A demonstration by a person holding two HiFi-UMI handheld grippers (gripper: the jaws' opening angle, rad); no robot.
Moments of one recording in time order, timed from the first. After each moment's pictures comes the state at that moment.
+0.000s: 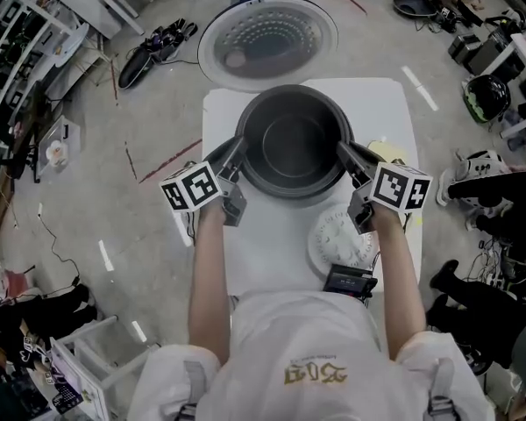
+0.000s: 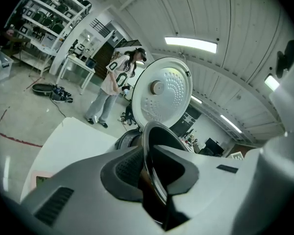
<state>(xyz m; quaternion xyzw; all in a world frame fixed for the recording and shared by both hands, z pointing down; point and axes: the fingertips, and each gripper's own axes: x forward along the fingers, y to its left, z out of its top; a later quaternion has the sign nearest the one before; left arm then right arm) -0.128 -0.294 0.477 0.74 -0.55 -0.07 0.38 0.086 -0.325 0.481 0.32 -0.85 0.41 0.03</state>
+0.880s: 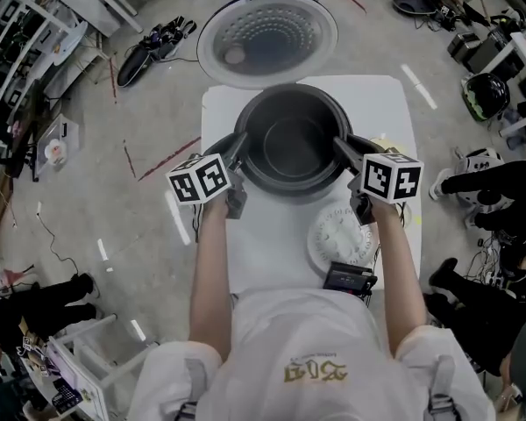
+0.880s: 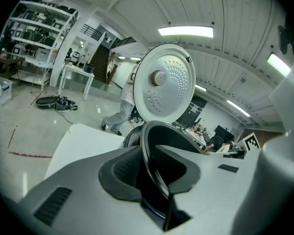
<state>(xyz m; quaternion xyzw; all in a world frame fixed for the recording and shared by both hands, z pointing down) -0.132 -0.298 0.497 0.74 -0.58 0.01 0.35 0.076 -0.329 0.494 0.33 -0.87 0.34 0.13</state>
